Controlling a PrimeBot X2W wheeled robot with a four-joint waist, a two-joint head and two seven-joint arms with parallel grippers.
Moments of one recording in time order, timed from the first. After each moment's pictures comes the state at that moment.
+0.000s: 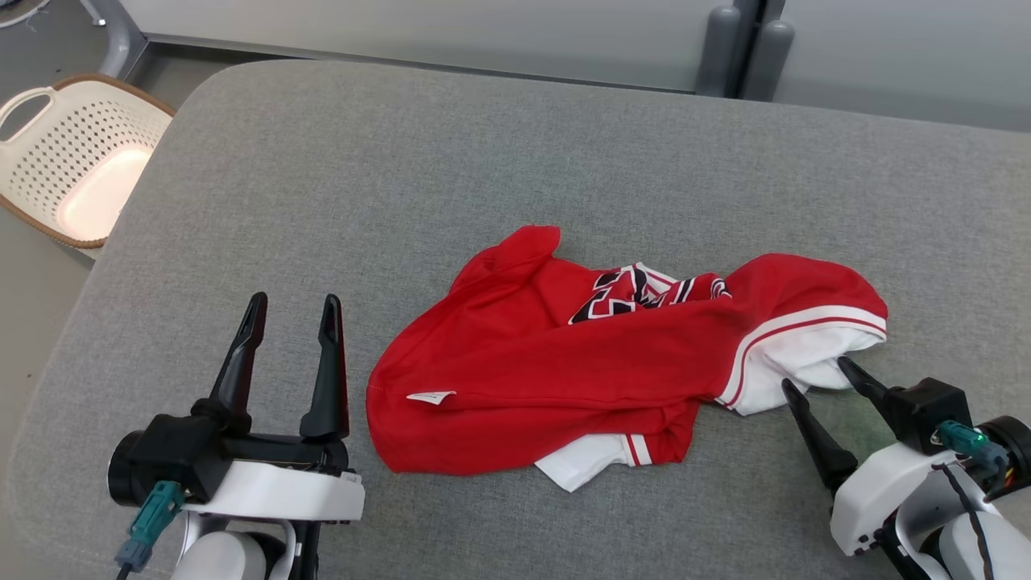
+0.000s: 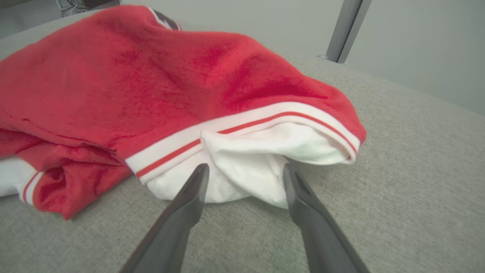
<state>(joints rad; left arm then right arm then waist) -0.10 0.19 -0.27 -0.04 -0.39 0.14 -0.25 -0.17 -0.37 0.30 0.27 0.26 0.13 0.04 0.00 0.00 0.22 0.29</state>
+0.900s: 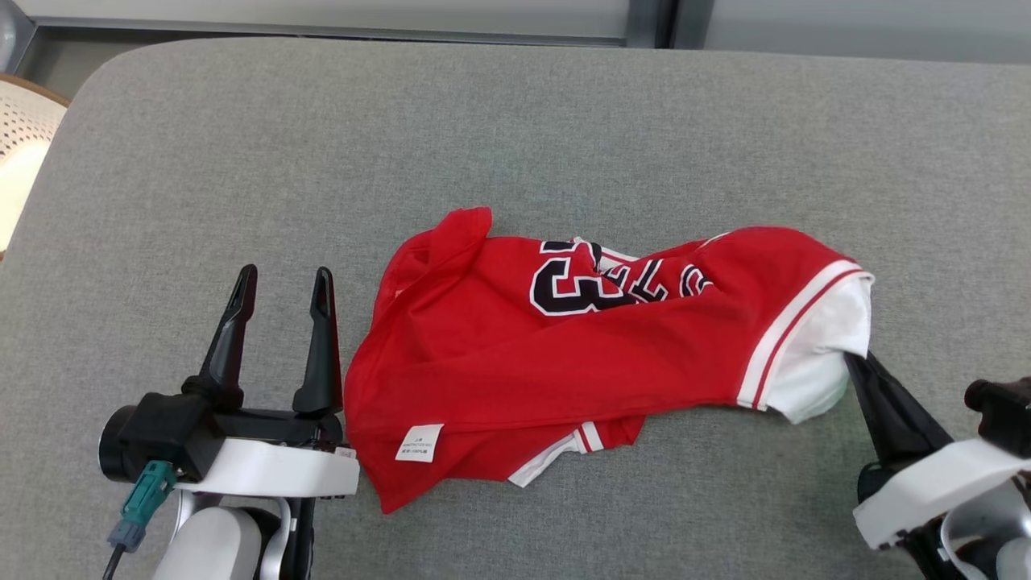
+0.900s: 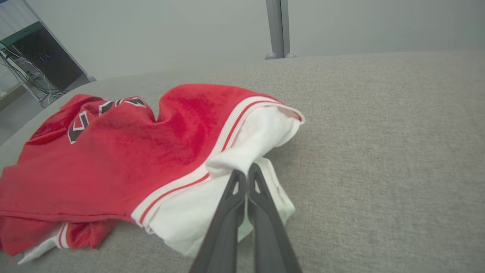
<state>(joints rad) -0.15 0.18 -0.25 -0.02 -0.37 0.13 -0.26 0.00 -0.25 0.08 -0.08 0.40 0.13 0.20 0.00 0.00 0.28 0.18</state>
